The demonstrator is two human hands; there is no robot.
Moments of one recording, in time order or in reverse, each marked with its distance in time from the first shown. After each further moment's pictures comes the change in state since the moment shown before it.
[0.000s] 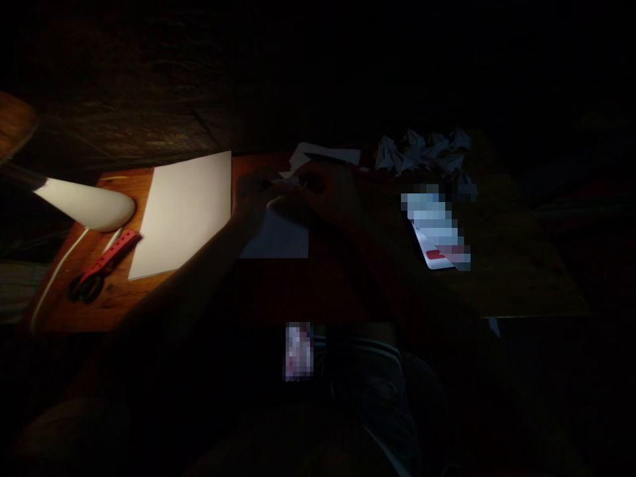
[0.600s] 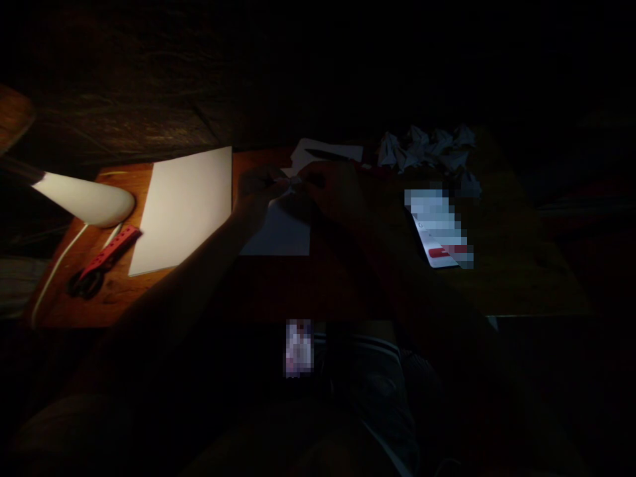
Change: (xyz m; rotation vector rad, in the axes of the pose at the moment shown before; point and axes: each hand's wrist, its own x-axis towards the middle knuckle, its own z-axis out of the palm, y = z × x) left_hand 0.000 0.003 0.003 0.005 -0.052 0.028; right_hand 0.004 0.007 -0.003 -0.137 -0.012 -0.030
